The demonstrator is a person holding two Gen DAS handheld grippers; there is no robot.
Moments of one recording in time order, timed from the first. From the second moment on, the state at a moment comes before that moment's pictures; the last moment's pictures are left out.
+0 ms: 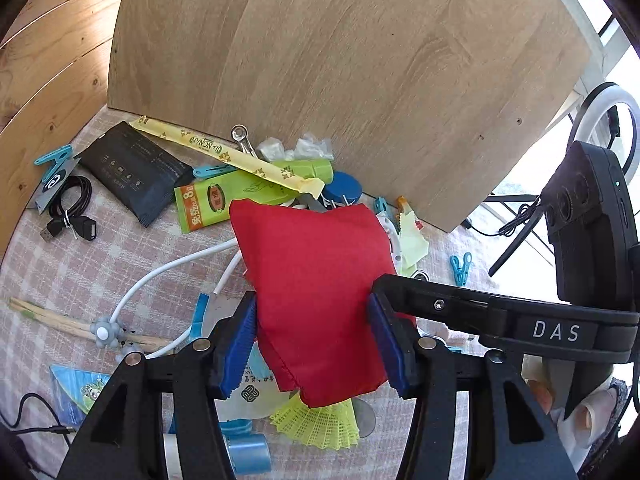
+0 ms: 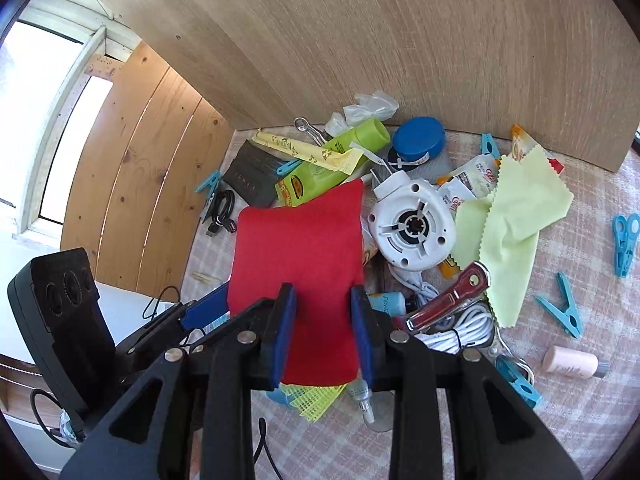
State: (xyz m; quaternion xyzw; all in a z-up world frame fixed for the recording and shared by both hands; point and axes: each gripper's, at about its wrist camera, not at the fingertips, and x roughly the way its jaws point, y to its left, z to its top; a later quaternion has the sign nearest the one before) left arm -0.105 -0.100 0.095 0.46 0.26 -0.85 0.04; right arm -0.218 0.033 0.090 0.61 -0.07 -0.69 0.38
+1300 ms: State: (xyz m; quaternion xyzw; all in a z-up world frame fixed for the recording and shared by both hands) left arm -0.096 0.407 0.156 0.49 0.08 -0.78 -0.39; right arm -0.045 0.568 0.178 0.51 -0.22 -0.83 0.03
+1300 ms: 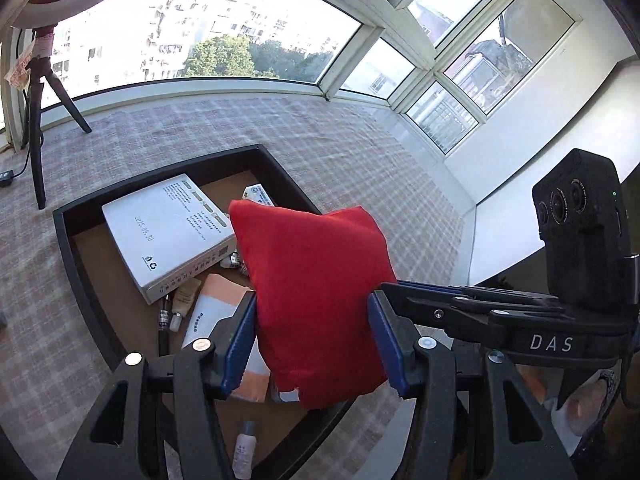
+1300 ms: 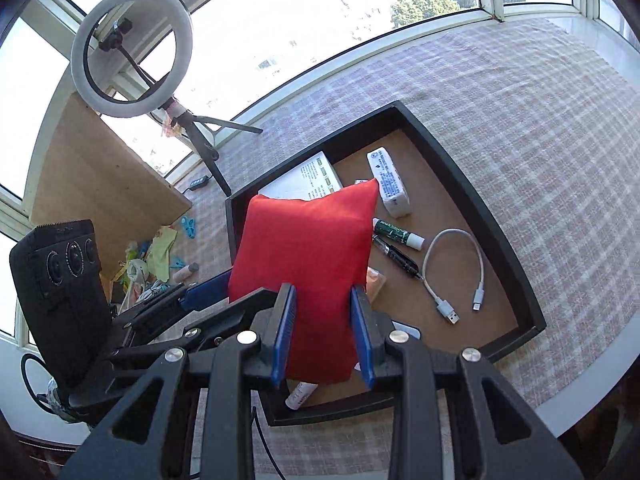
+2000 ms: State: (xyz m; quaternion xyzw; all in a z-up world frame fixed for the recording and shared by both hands) left arm -0.117 0.291 0.146 0.49 0.04 -0.83 -0.26; right arm -0.078 0.475 0.164 0.51 -0.08 -0.85 0.06
